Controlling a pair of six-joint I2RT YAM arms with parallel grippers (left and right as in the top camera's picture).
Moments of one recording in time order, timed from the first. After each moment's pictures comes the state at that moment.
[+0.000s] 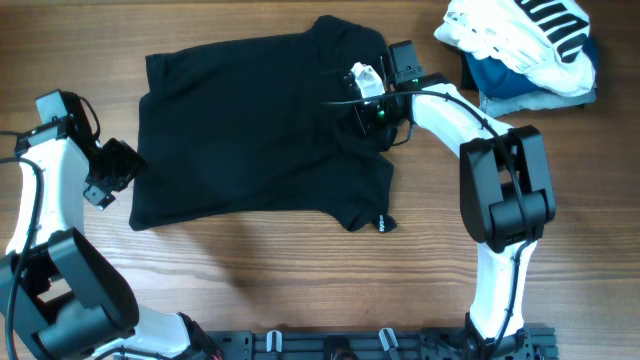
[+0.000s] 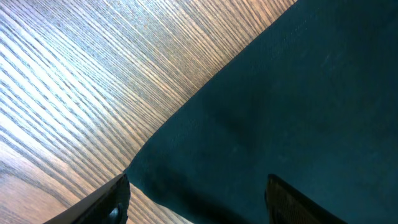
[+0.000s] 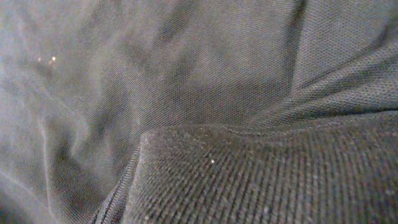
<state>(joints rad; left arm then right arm) 0.41 1.69 1.22 -0.95 0.00 -0.42 0.28 2.19 1.52 -0.52 -0.45 -0.14</state>
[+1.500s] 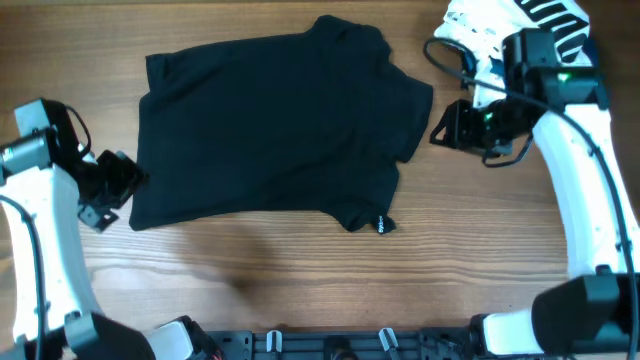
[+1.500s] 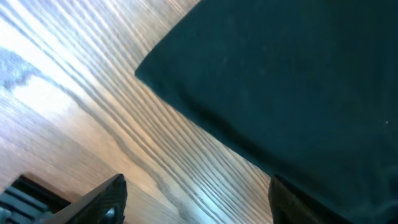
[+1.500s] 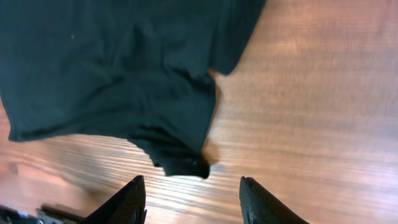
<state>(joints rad) 0.41 1.45 1.26 -1.27 0.09 -0.49 0.04 1.61 1.51 -1.27 -0.33 0.20</state>
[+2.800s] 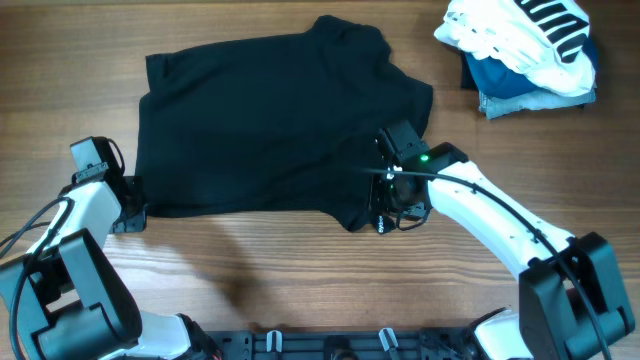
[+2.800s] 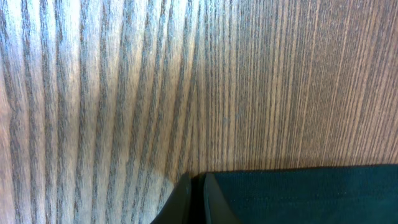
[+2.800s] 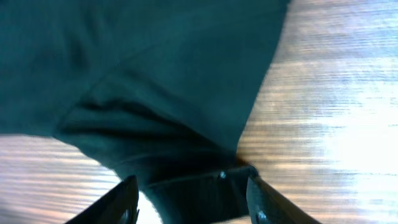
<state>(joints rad) 0.41 1.66 0.80 -0.47 -0.13 -1.22 0.47 1.61 0.98 -0.78 -0.14 0.56</state>
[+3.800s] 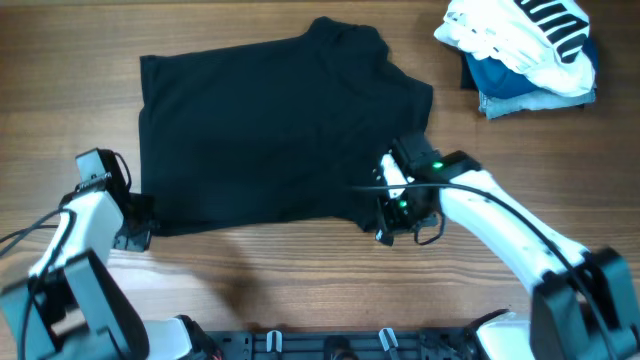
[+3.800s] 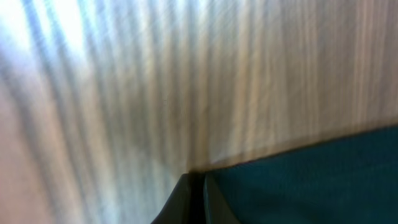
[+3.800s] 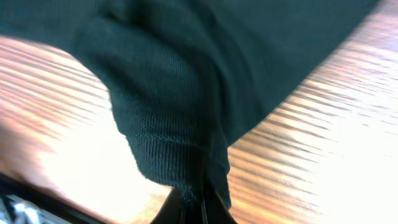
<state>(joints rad) 0.41 1.55 0.75 -0.65 -0.11 -1.01 0.42 1.54 0.93 -0.90 -0.30 0.23</state>
